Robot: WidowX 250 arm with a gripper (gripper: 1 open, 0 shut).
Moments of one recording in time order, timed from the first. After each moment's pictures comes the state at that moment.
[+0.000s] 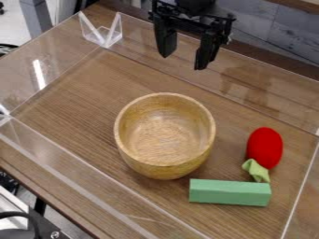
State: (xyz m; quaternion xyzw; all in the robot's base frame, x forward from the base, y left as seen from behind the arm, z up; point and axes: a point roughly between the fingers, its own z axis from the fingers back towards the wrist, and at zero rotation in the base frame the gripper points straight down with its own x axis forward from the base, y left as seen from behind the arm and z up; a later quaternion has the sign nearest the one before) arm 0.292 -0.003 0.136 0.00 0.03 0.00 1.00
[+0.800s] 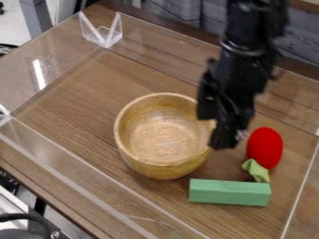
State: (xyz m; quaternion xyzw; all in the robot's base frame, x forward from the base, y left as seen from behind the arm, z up) arm 0.244 -0.075 0.089 0.00 0.07 -0.40 0.91
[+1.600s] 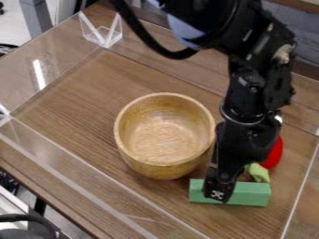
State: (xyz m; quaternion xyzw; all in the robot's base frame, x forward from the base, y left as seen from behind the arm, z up) arm 0.217 -0.095 0.050 0.01 0.03 -0.61 0.79
